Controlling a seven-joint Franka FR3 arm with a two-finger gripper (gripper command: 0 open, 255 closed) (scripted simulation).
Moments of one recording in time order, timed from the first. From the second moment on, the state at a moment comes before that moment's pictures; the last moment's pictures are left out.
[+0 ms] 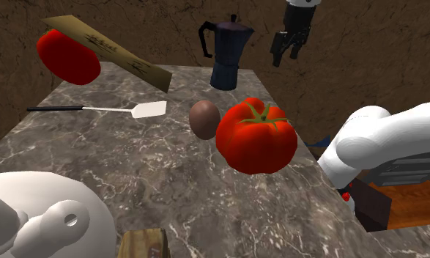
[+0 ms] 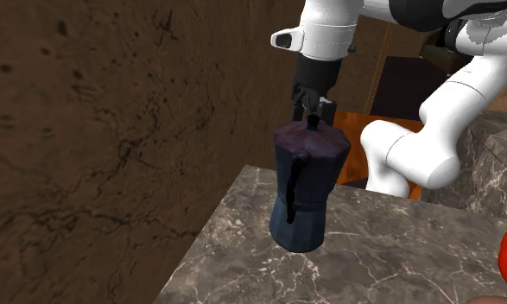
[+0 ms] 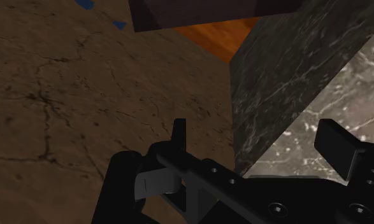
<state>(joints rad) 0.02 -0.79 0.02 -2.37 -0.12 1.57 0.15</state>
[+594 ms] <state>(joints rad) 0.05 -0.62 0.09 -2.10 -0.04 1.47 0.21</state>
